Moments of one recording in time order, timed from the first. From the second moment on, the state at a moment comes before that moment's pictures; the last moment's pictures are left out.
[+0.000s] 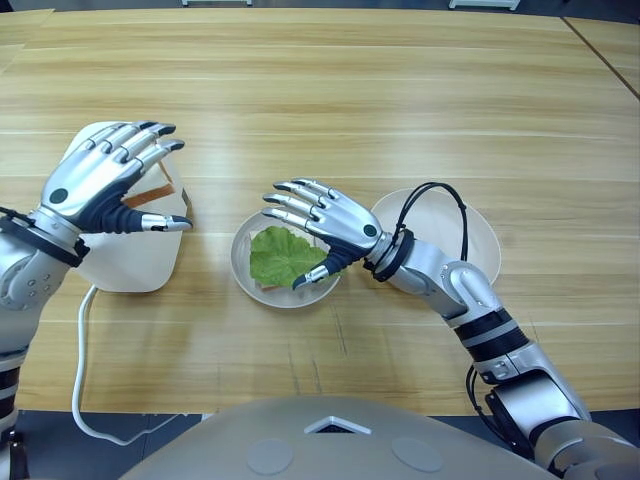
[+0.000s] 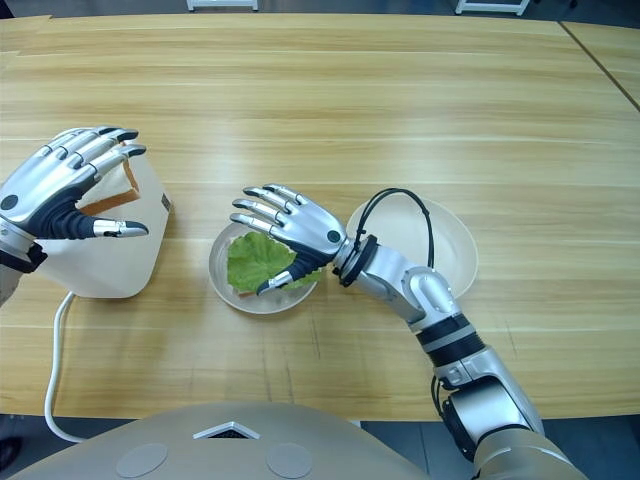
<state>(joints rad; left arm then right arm) 0.09 0.83 0.21 -0.34 0.63 -0.37 -0.24 -0.25 -0.53 0.41 0.04 -0.93 -0.64 -0.15</state>
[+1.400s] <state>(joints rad) 0.09 0.90 0.18 -0.34 1.28 -0.27 0.08 -0.27 -0.49 0.42 0.08 -0.86 -0.66 -0.14</state>
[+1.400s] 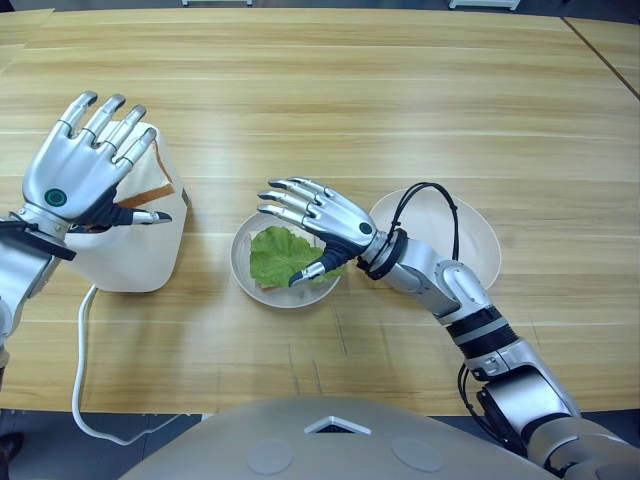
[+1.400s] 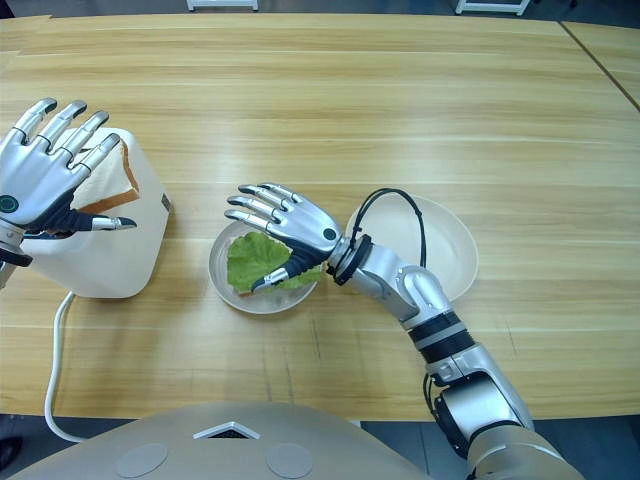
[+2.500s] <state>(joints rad) 0.09 0.81 0.22 -0.35 0.86 -0.33 0.21 -0.26 -0.48 0.43 0.10 -0.89 -0.66 -0.16</state>
